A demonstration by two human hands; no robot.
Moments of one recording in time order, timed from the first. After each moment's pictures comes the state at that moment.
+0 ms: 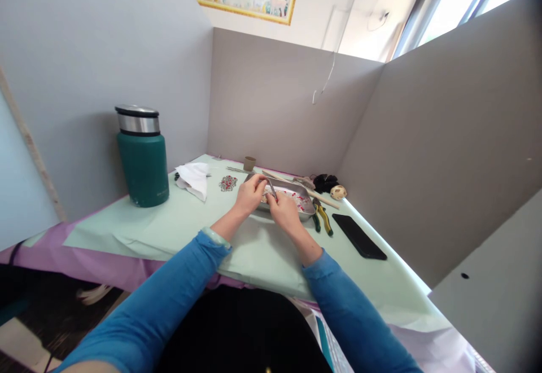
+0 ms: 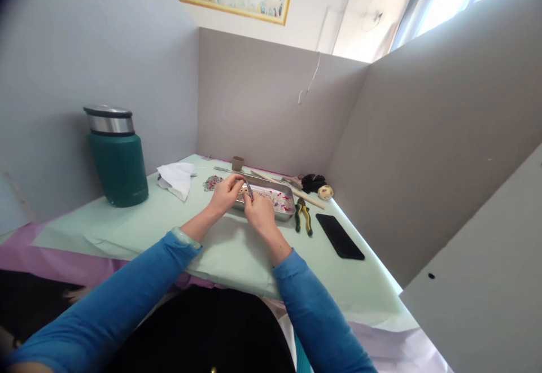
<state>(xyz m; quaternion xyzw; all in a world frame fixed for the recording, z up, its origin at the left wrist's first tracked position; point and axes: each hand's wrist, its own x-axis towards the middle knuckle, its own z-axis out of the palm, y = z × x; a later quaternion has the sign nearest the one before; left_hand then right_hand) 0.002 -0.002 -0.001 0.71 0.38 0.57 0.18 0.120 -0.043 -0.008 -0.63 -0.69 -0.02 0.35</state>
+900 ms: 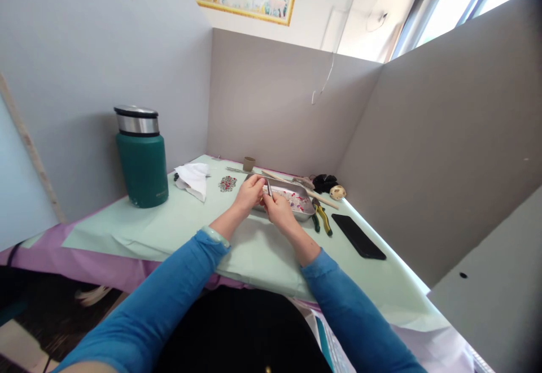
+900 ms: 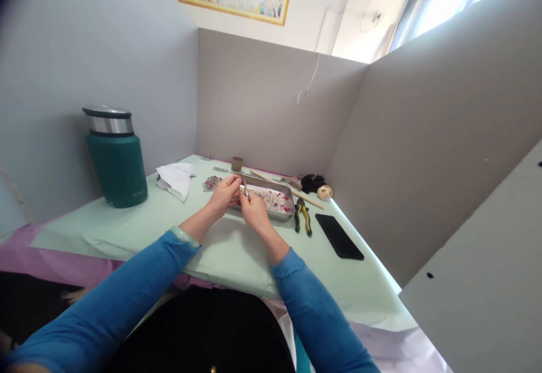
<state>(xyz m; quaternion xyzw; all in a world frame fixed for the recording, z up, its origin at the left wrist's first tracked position) 0.006 -0.007 0.005 0.57 0.25 0.56 0.55 0.112 -0.036 -0.014 -0.55 -0.68 0.16 0.46</state>
